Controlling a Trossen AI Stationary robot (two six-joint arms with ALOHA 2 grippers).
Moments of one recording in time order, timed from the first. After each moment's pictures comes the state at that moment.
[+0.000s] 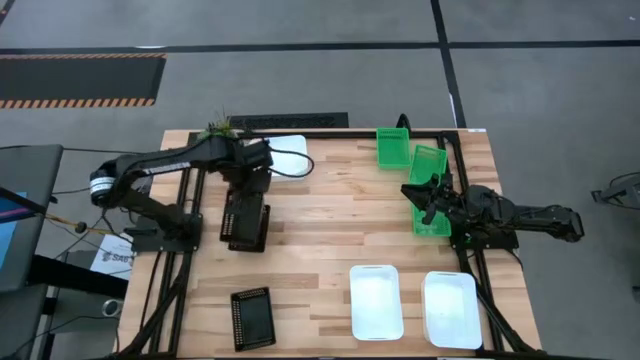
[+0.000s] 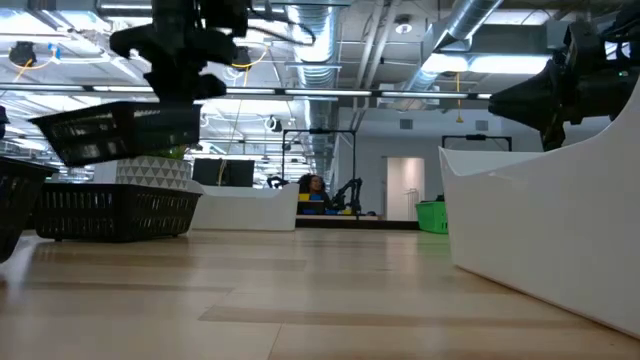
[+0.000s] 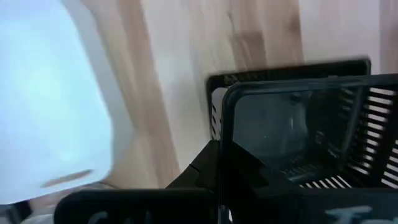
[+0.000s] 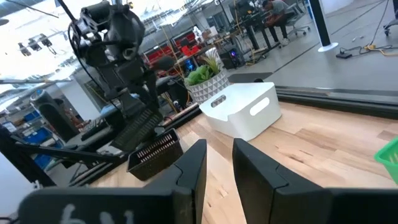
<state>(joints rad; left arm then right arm) 0.34 1.40 1.21 -1.24 0.06 0.53 -0.11 0.03 0.01 0.05 0.29 0.46</state>
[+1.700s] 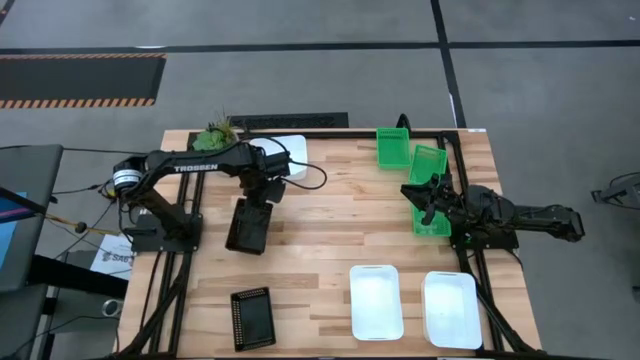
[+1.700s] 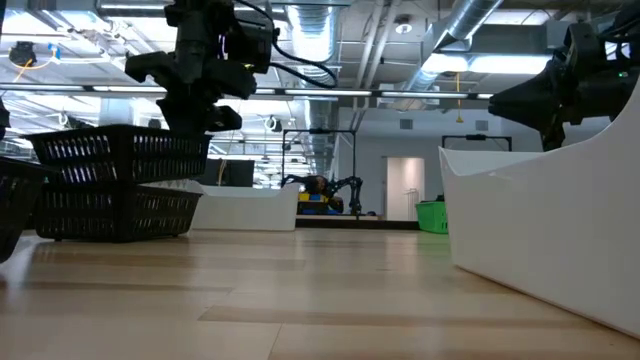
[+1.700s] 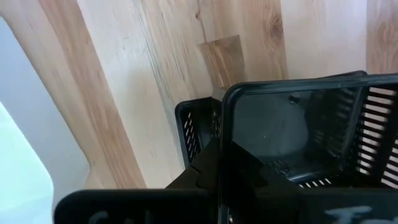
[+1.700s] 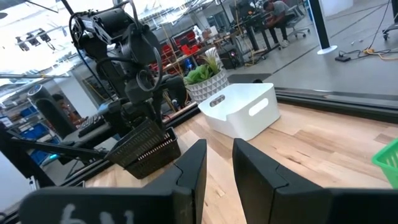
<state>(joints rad) 0.32 1.57 1.21 -1.18 0.14 0.53 -0.11 0.04 0.01 0.05 0.29 0.44</state>
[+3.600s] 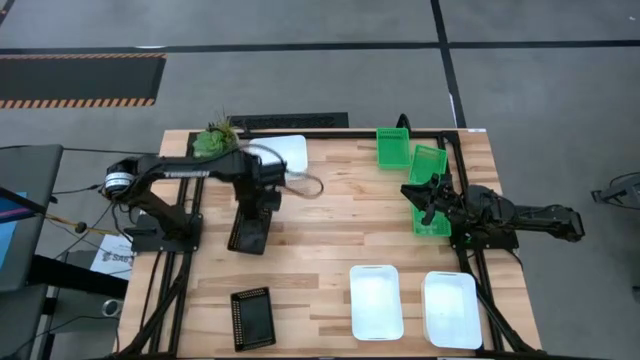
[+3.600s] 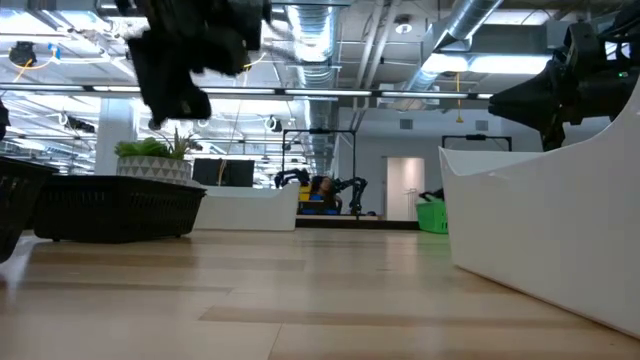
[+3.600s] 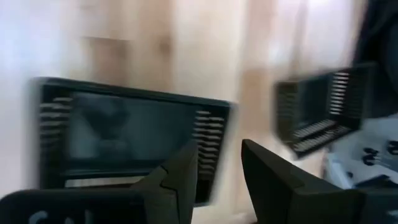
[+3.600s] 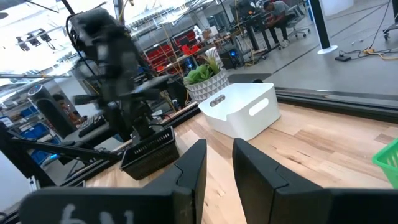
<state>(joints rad) 0.18 1.50 1.21 -1.25 0.46 0.10 -0.11 0.04 0.01 0.05 0.29 0.44</state>
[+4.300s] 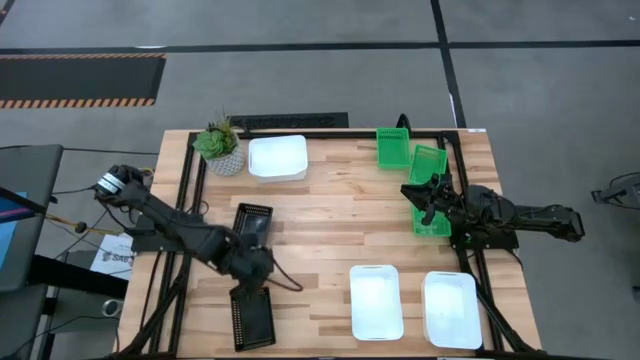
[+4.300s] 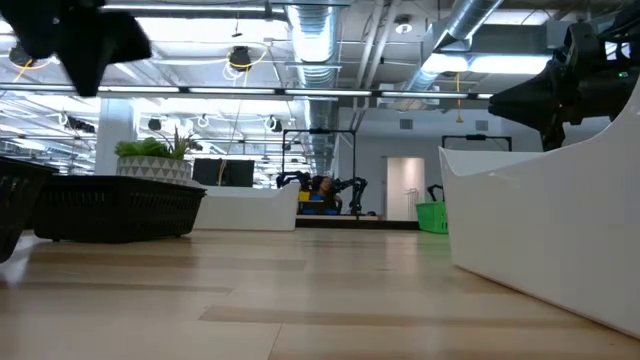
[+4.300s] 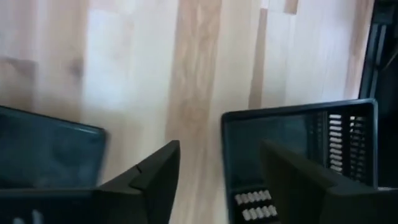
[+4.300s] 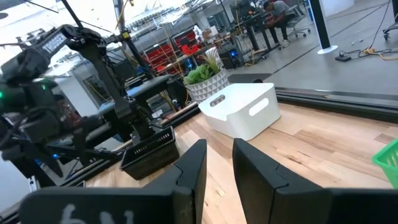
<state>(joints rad) -0.53 1.47 1.12 -0.88 -0.04 -0.68 -0.11 0.04 0.01 0.05 0.29 0.44</state>
